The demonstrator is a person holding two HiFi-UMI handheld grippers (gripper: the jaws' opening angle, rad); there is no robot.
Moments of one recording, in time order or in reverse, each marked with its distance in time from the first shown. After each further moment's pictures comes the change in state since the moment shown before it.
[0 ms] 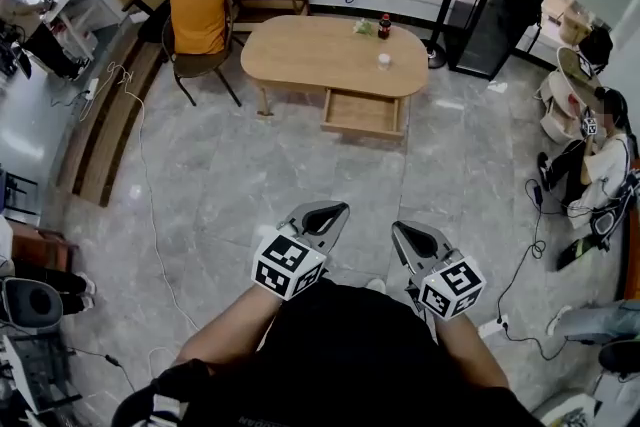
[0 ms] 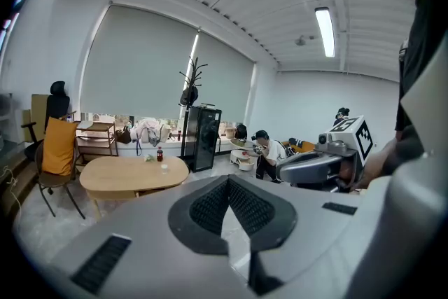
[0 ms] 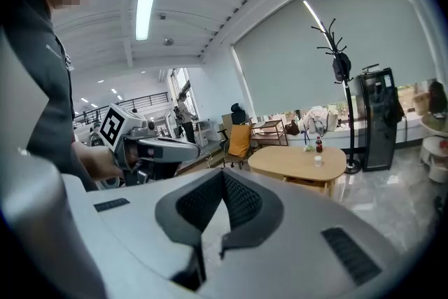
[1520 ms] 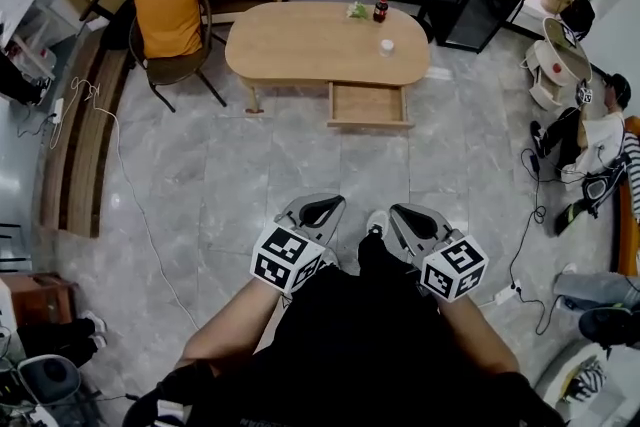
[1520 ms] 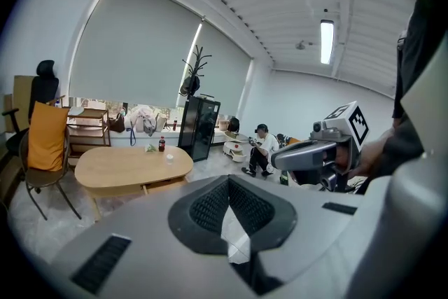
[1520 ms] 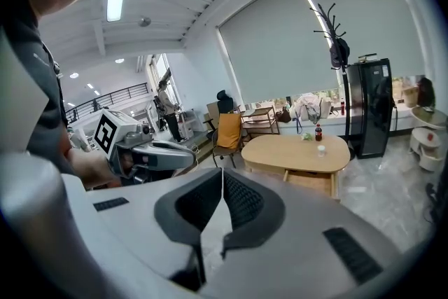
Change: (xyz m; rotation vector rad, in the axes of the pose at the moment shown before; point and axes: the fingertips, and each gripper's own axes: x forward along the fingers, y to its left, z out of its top) left arm -0.032 0.186 -0.026 -0.022 0.071 -0.142; right arm 0.187 0.034 0.010 0.067 0.111 -0.136
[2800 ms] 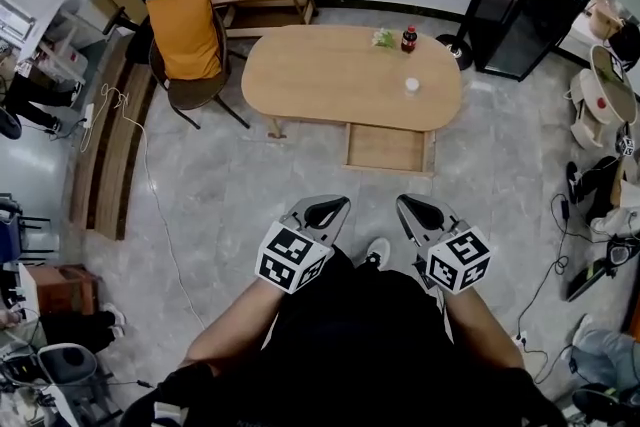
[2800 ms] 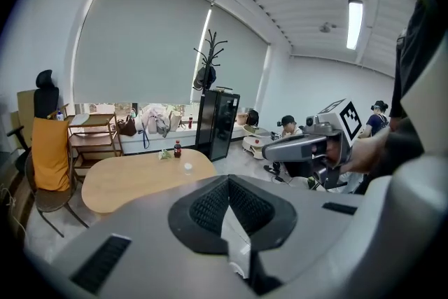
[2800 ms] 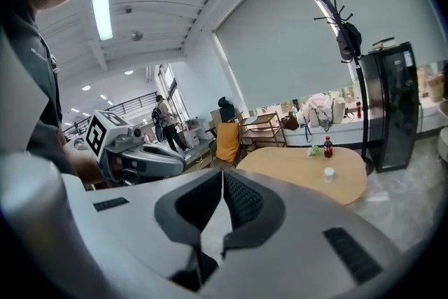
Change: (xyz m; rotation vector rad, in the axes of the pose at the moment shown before) left arm 0.165 0.117 0.108 0.005 0.085 0.140; right arm 0.118 -0.205 0.108 0.017 -0.033 0.127
